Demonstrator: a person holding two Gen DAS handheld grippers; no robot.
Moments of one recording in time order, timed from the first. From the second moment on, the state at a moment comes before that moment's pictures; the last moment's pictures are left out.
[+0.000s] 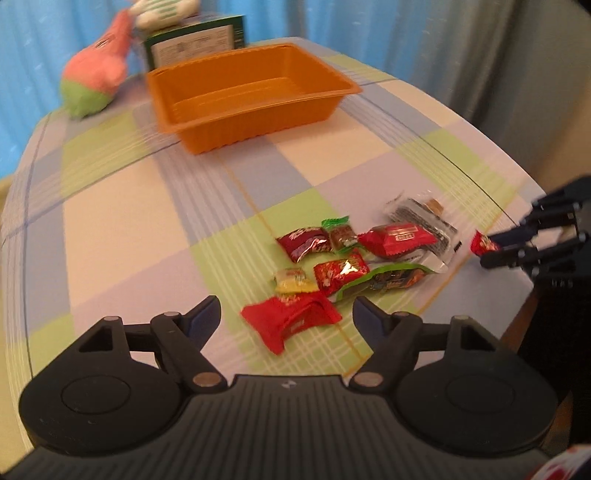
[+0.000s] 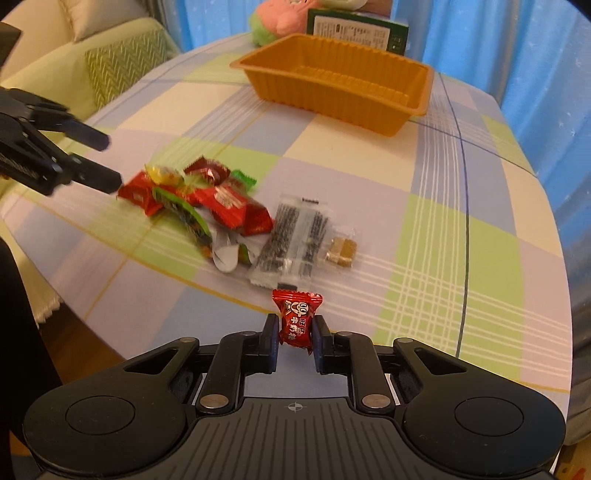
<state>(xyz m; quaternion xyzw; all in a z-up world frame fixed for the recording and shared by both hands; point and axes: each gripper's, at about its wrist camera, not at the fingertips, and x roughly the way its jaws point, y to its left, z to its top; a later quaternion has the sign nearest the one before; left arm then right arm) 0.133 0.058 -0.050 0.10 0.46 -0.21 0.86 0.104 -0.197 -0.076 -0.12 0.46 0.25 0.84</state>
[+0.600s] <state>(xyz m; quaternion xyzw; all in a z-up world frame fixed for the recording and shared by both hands) 0.164 0.045 -0.091 0.18 0.50 -0.32 0.78 0.115 -0.186 -0.075 -0.09 0.47 0.23 0.85</state>
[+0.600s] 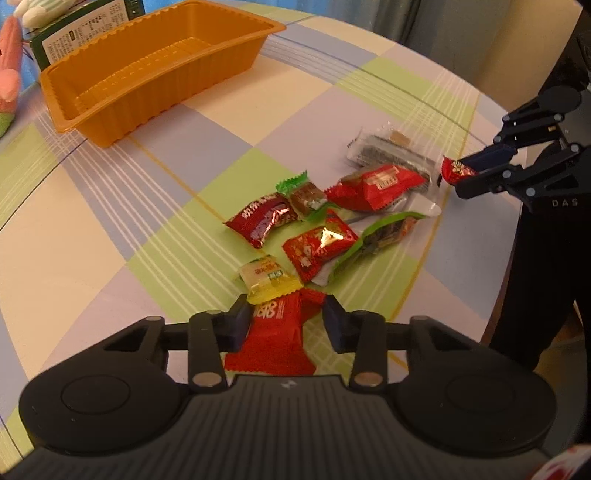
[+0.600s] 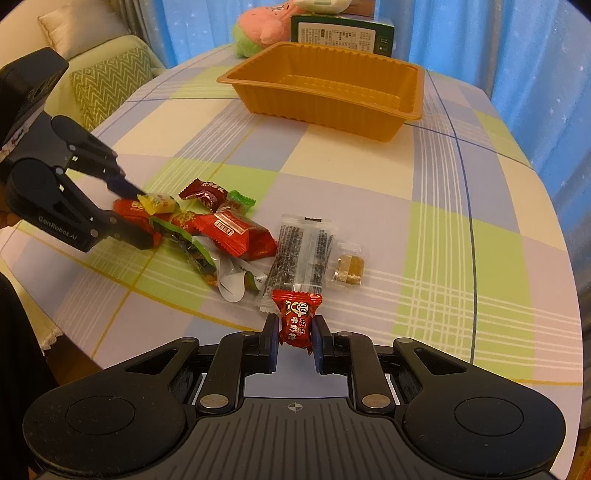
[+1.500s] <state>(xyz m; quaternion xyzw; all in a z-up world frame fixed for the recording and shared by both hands) 0.135 0.054 -0.030 0.11 0.51 -0.20 0.83 0.109 -0.185 -0.034 -0.03 0.42 0.24 0.87</state>
